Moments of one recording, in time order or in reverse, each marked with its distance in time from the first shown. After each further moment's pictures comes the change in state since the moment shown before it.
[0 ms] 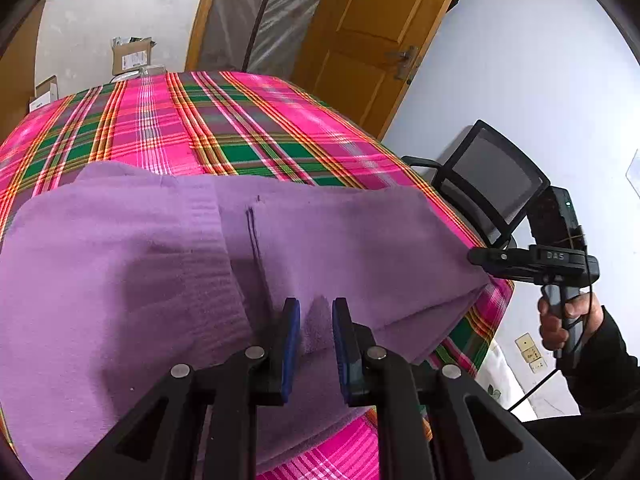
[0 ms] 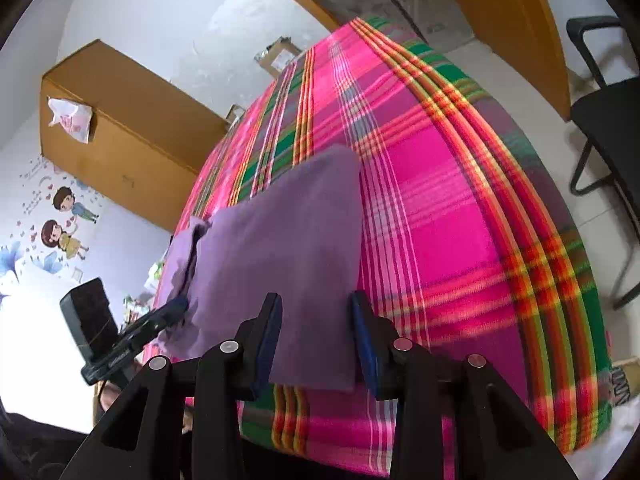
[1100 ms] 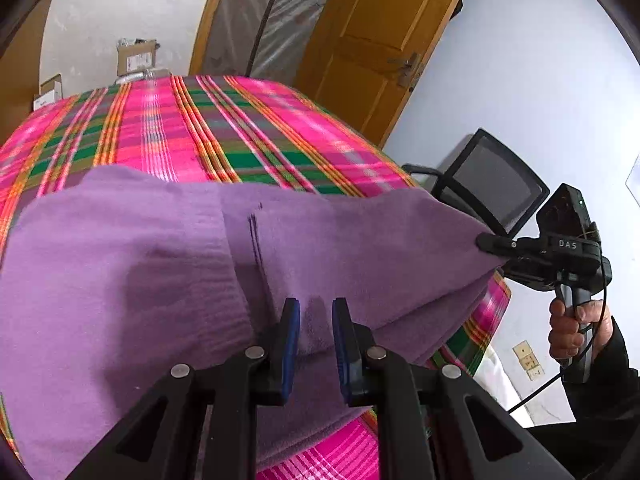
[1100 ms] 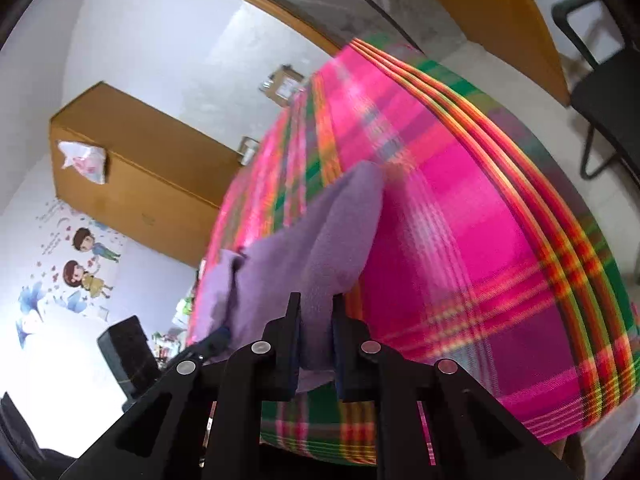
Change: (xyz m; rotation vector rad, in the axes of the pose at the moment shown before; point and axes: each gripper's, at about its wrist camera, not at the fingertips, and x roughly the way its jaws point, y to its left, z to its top) left arm -0.015 0.003 0.004 -0.023 -0.048 0.001; right arm -0.014 0.028 0.001 0.077 -0.128 0.092
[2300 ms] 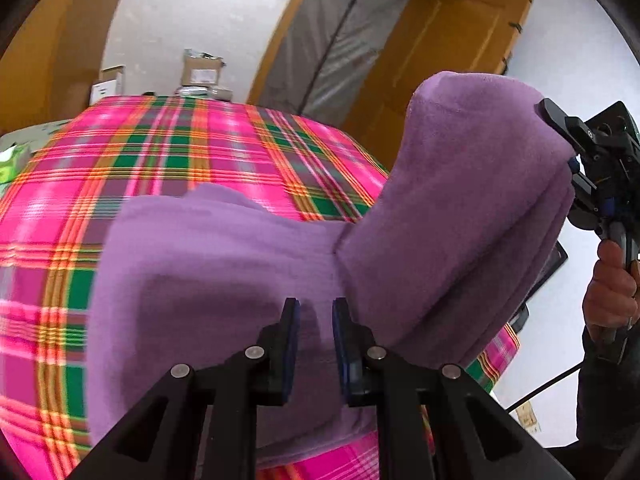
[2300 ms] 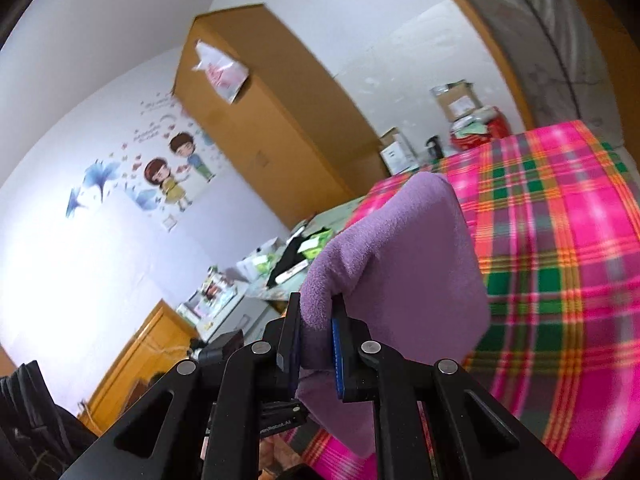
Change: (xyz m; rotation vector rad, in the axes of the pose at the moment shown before) left arm -0.068 0.066 -0.007 -0.181 -0.154 0.097; right arm 0.074 0.227 0.036 -0.487 0.098 0.287
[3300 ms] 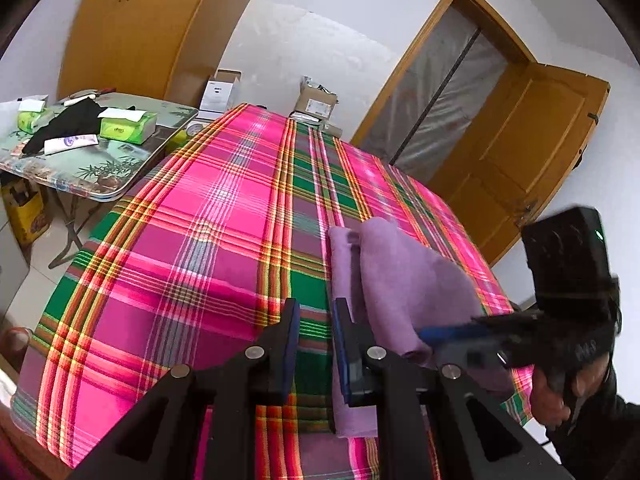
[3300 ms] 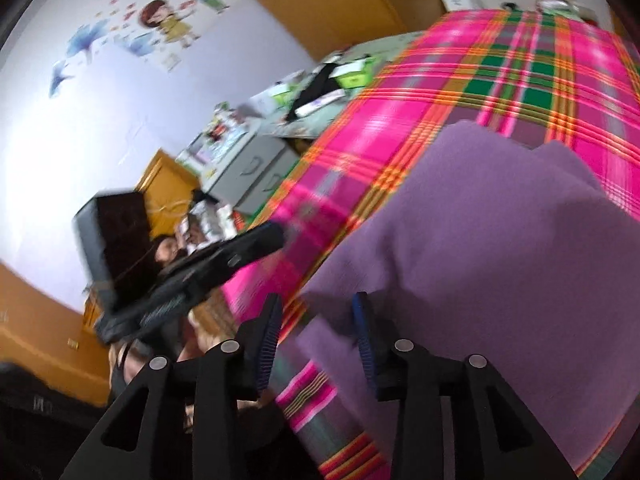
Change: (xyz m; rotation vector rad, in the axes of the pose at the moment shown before) left arm -0.095 0.119 -0.019 -0.239 -0.140 0.173; right arm 0.228 0.030 -0.080 -0.105 0.586 0.096
